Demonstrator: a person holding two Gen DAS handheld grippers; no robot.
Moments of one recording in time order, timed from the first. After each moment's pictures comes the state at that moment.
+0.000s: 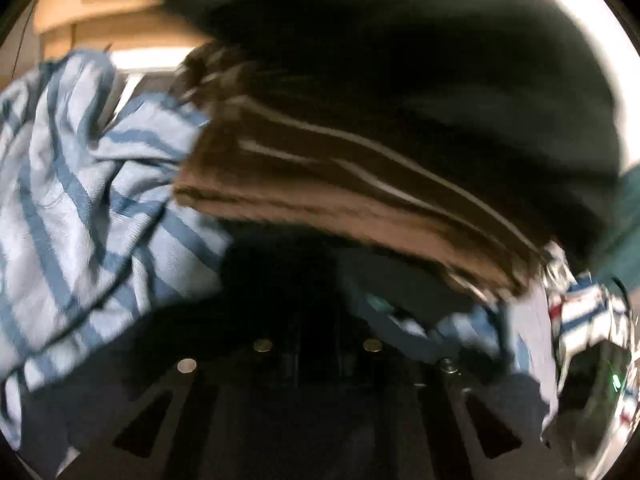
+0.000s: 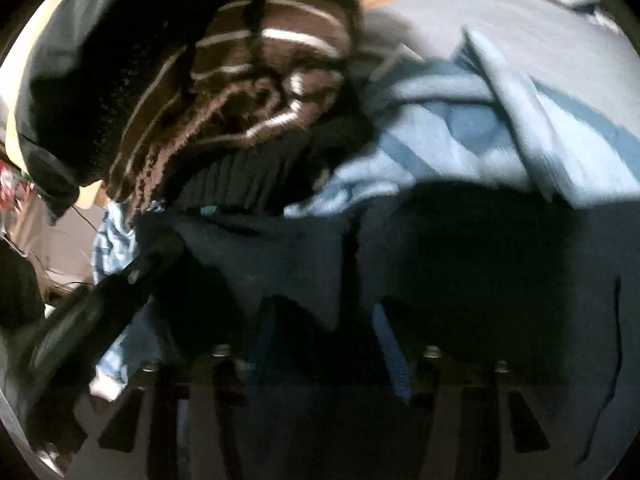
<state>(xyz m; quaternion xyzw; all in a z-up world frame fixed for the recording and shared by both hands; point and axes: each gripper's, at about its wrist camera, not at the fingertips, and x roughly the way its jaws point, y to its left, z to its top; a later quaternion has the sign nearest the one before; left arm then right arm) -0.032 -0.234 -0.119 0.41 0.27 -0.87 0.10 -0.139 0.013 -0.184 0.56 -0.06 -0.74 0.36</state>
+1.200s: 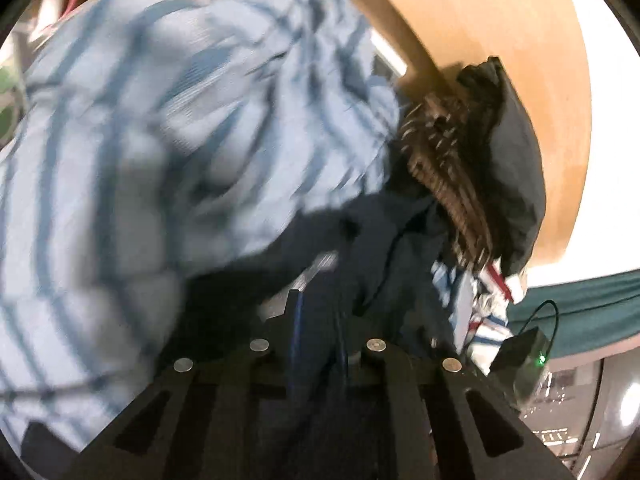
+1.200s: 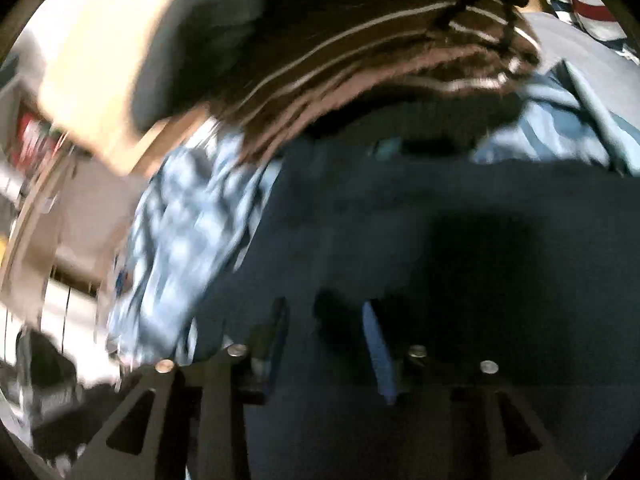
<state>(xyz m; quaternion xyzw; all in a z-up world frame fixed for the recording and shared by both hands) 0.211 -0.360 -0.112 0.43 0.50 -0.75 0.07 -0.013 -0.098 -0.144 0.56 -0.03 -0.73 0.40</state>
